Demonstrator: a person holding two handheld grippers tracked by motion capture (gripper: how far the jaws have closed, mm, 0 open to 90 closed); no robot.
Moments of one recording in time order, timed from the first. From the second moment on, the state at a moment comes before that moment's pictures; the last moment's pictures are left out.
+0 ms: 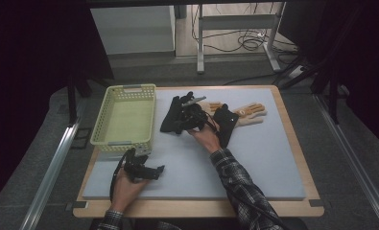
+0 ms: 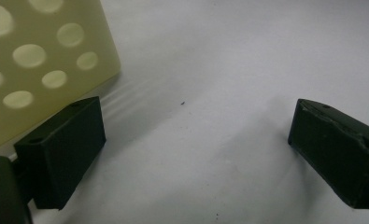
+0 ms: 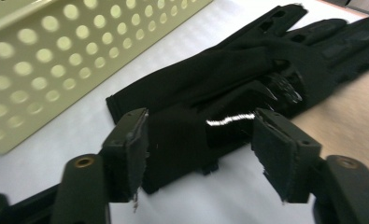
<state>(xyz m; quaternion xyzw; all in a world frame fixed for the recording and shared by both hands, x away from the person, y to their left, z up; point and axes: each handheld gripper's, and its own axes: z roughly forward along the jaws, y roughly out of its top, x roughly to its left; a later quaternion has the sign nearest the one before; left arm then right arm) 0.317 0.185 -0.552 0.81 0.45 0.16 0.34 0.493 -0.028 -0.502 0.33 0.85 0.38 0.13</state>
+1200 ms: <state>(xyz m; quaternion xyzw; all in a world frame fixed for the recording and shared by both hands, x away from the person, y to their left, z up) 0.318 0.186 -0.552 0.81 0.45 0.16 0.34 0.468 -0.035 -0.481 0.33 0.85 0.38 0.14</state>
